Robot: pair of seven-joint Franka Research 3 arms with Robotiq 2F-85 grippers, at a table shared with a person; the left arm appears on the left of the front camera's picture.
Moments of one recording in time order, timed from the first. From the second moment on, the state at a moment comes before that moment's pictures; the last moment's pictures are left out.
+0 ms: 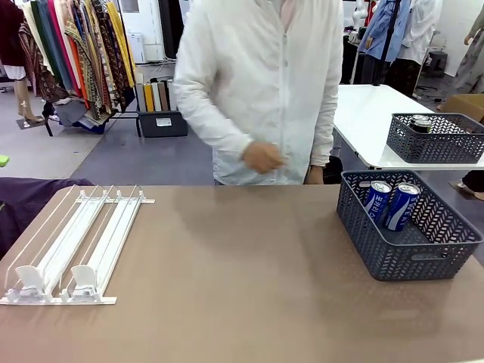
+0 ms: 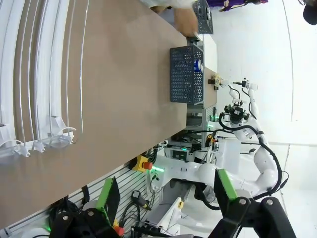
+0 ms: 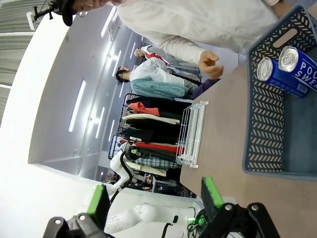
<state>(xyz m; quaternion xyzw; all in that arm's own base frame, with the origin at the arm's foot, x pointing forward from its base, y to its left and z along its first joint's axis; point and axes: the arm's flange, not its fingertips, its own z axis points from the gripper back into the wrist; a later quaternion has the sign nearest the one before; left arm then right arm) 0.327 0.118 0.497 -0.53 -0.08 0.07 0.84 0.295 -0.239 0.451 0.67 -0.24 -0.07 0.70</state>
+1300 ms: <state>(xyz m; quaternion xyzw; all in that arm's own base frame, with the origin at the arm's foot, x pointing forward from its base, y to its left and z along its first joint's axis) 0.327 0.118 0.497 -0.53 -0.08 0.07 0.84 0.295 -0.239 0.451 0.67 -0.24 -0.07 0.70</state>
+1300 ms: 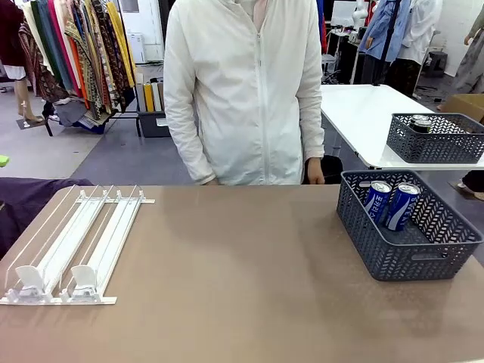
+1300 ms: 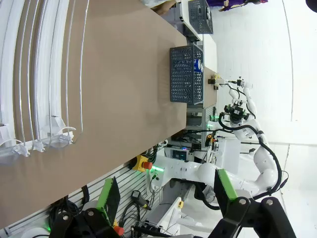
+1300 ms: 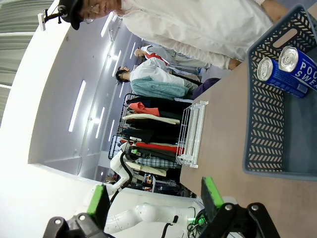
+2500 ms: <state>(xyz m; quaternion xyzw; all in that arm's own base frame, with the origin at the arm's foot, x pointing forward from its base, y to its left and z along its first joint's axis) 0.327 0.118 0.497 -0.53 -0.08 0.07 0.84 0.295 -0.239 0.451 0.67 -0.24 -0.07 0.70</state>
